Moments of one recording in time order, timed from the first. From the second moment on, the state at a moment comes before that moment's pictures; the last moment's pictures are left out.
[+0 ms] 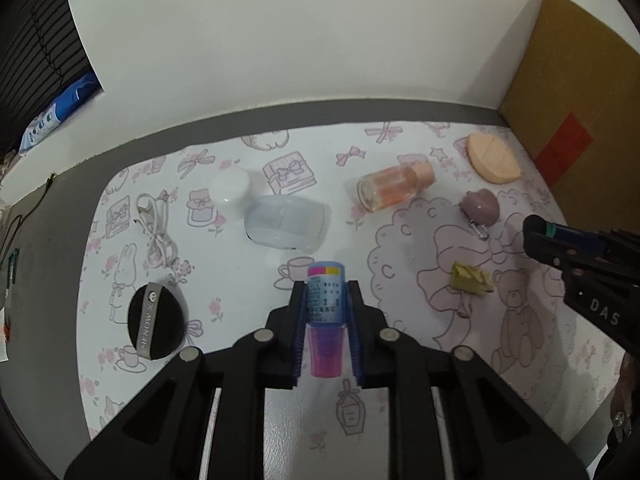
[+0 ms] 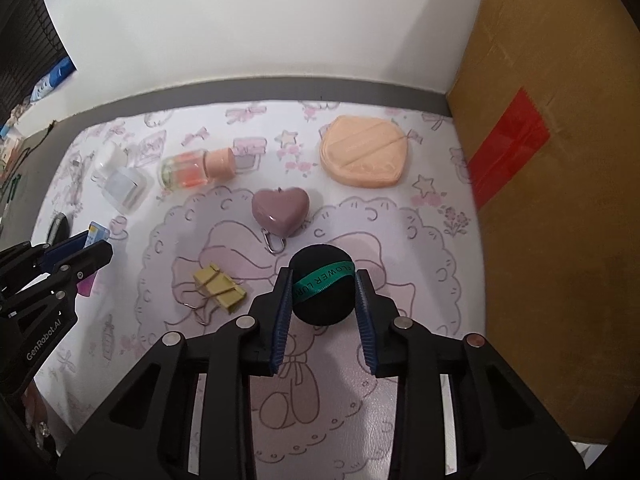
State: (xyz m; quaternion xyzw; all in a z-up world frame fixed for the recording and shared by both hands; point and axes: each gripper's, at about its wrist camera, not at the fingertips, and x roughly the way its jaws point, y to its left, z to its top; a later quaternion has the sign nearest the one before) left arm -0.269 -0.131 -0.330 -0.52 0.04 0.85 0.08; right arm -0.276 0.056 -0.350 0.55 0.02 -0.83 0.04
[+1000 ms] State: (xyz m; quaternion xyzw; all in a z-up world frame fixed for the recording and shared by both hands) left arm -0.182 -0.145 -0.147 -0.40 0.02 0.91 0.07; right arm -0.194 0.026 -0.151 0.43 0.04 -0.90 0.05
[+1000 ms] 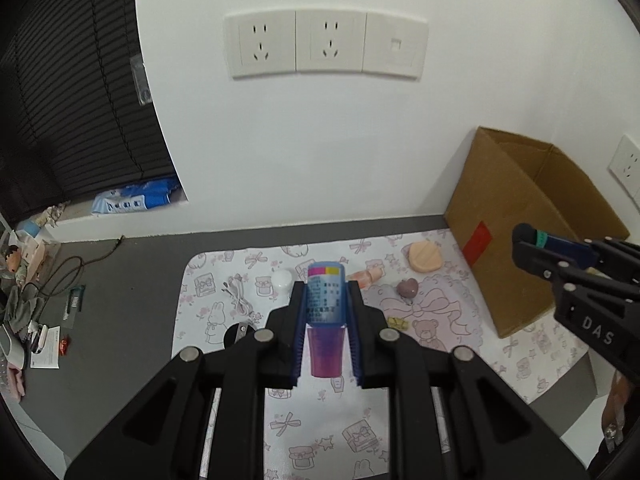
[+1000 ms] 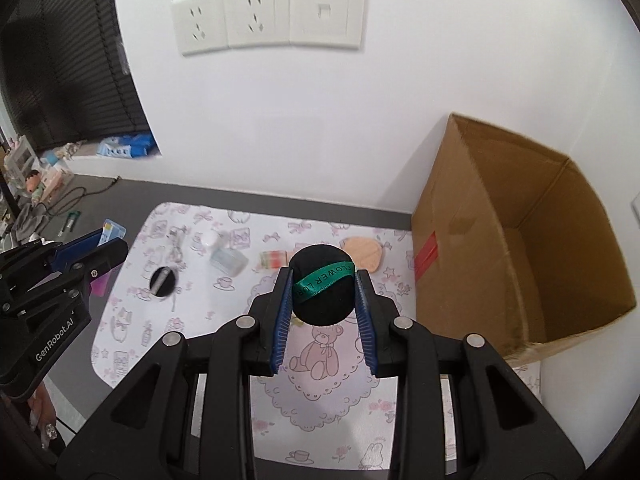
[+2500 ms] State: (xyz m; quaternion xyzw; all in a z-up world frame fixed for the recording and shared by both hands) left arm -0.133 -0.061 -0.060 -0.32 0.02 0.94 0.07; right arm -0.129 0.091 -0.055 0.35 0.04 -0.94 0.04
